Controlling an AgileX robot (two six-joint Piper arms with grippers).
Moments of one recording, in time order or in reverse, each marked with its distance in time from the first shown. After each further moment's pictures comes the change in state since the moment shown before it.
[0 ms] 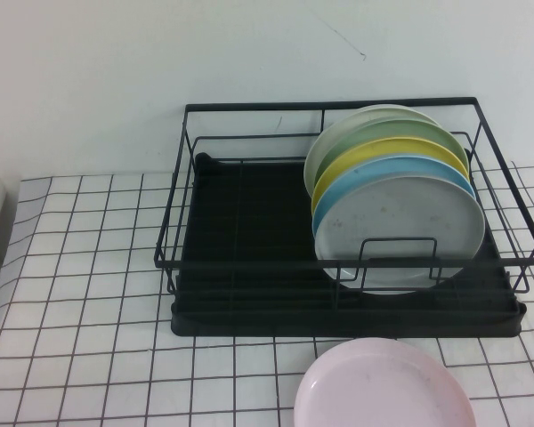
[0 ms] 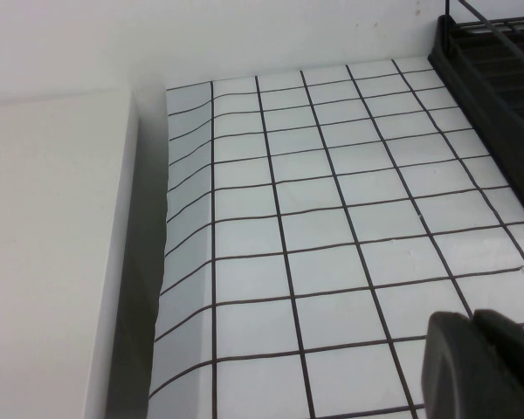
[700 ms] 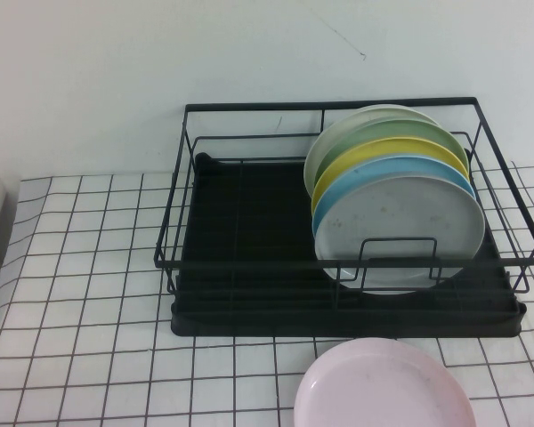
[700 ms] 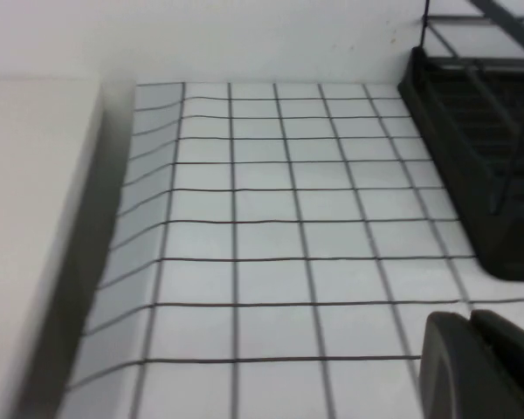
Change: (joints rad) right arm 0.000 0.000 0.000 0.000 0.000 0.000; left arm 0.000 0.000 0.000 -0.102 -0.014 0.000
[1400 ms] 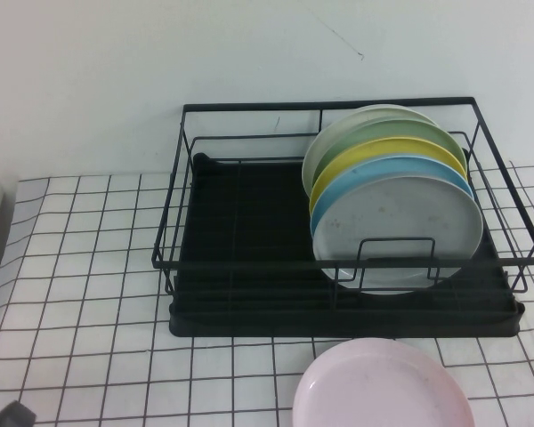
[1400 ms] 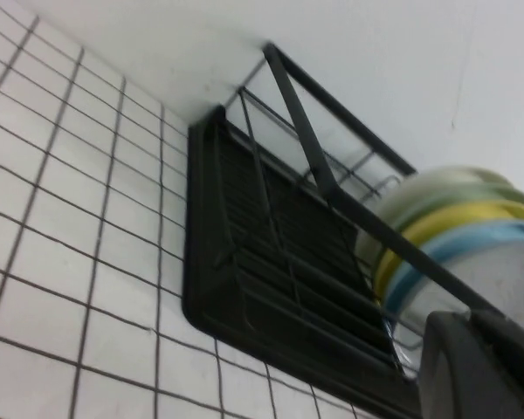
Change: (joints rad) right arm 0.000 0.000 0.000 0.000 0.000 0.000; left arm 0.000 0.000 0.001 -0.852 -0.027 0.089
